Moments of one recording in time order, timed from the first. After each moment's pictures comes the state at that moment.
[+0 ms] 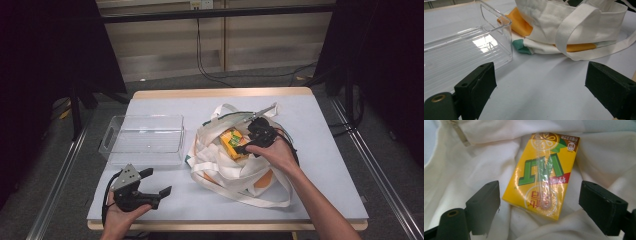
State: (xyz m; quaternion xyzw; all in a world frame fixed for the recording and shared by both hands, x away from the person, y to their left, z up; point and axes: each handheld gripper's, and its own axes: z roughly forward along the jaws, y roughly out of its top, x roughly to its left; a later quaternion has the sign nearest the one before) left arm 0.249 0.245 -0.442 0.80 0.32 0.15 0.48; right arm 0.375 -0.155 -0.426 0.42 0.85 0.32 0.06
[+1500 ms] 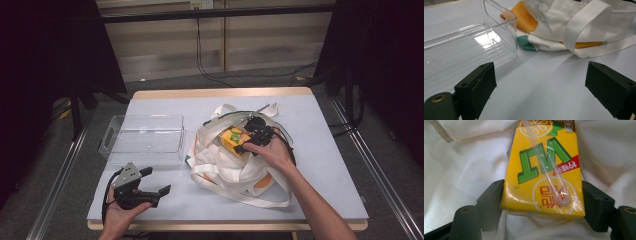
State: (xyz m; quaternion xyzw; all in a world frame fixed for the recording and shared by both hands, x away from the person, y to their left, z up) left arm 0.255 0.245 -0.446 0.81 0.32 0.14 0.47; right arm 0.383 -0.151 -0.429 0.43 0.85 0.29 0.05
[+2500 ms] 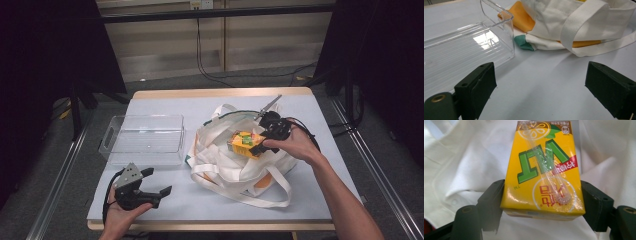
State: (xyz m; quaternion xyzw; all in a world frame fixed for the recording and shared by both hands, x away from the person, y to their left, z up) left arm 0.254 0.243 -0.446 0.81 0.32 0.14 0.47; right arm 0.376 -0.189 -0.395 0.34 0.91 0.25 -0.01
